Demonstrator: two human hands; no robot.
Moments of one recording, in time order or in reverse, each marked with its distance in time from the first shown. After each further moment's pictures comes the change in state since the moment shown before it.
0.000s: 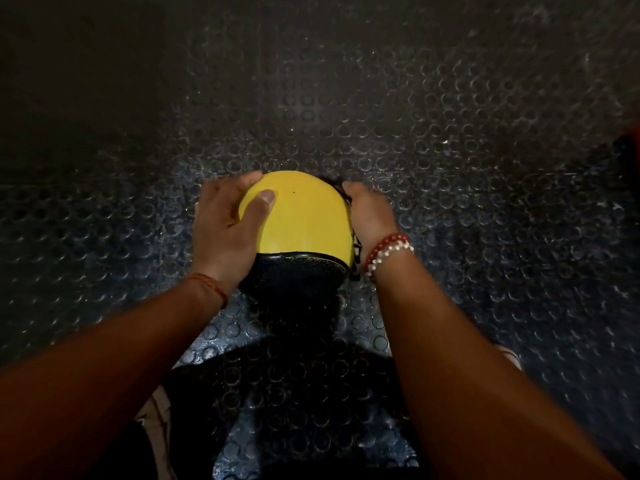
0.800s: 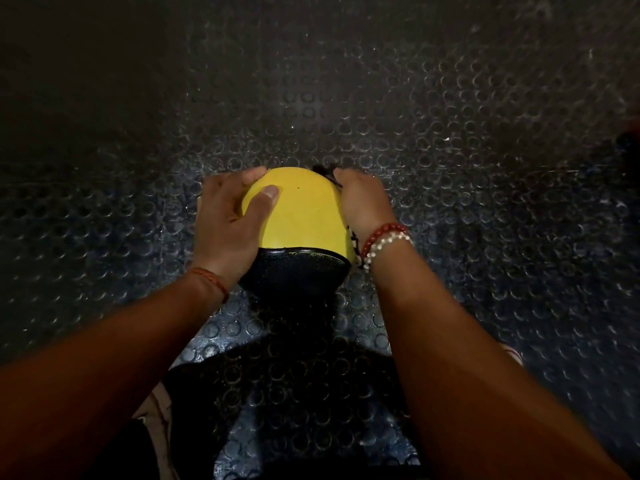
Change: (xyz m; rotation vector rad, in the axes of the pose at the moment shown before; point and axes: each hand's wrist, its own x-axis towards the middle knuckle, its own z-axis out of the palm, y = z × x) left_hand 0.004 0.001 0.002 0.018 -0.021 0.003; right_hand 0.003 -0.008 0.006 -0.085 -0.020 -0.118
